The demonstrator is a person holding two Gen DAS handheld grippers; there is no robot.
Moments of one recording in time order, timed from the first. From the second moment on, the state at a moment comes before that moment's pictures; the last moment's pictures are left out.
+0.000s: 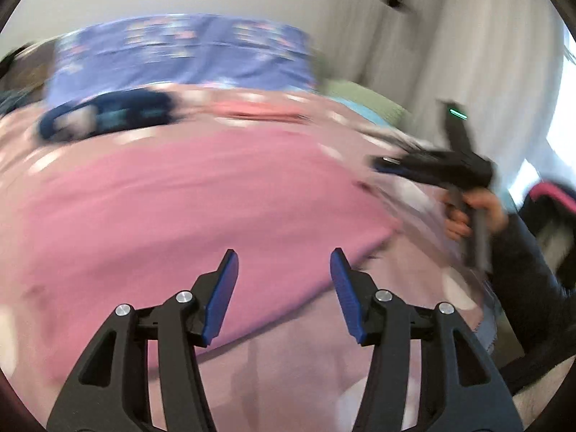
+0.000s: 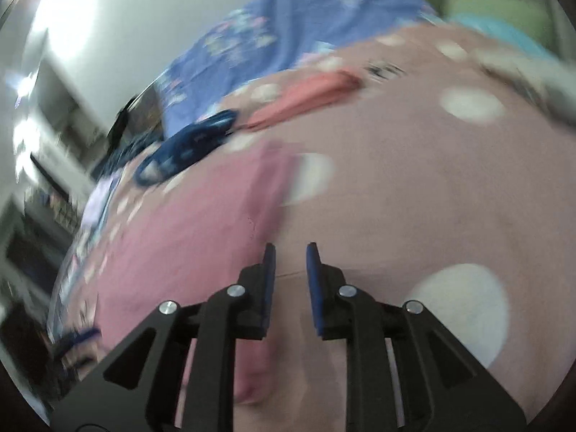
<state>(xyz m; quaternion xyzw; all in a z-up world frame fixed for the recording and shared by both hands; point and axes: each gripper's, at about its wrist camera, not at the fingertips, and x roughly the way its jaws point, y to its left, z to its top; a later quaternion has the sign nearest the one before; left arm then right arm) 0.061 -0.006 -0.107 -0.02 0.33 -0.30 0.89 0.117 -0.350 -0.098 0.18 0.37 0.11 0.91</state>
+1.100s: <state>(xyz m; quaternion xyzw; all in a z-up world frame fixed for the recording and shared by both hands) 0.126 0.245 -0.131 -0.24 0.34 -0.21 0.88 0.031 0.105 -0.164 -0.44 0.23 0.19 0.85</state>
